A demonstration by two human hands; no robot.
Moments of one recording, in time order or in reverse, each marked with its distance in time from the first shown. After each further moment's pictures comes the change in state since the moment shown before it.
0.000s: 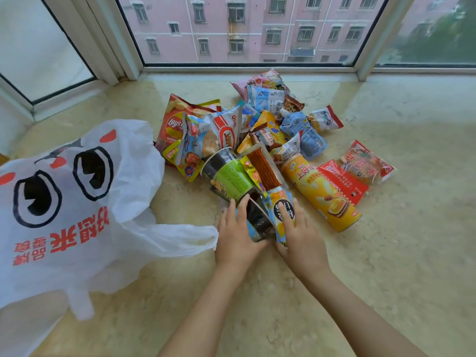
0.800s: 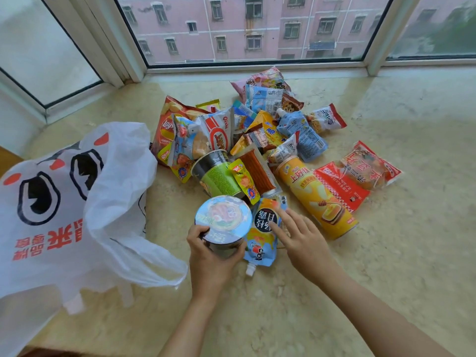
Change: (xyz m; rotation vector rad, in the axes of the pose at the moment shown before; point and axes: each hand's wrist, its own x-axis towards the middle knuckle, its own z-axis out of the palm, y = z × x) left_hand -0.031 -0.011 0.019 -0.481 0.526 -0.038; right_hand 0.016 0.061 0.008 -0.144 0.047 -0.503
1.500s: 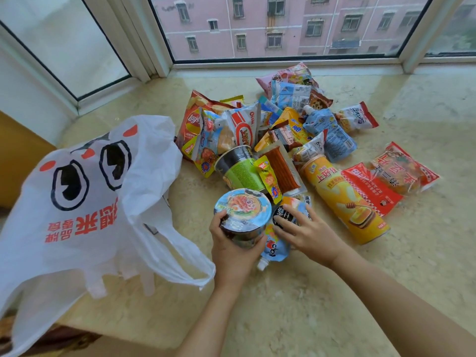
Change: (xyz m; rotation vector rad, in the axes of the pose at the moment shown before) left_hand 0.007 -0.002 0.003 -0.018 0.003 -0.109; right_hand 0.042 0.005 0.008 -0.229 0.053 -0.436
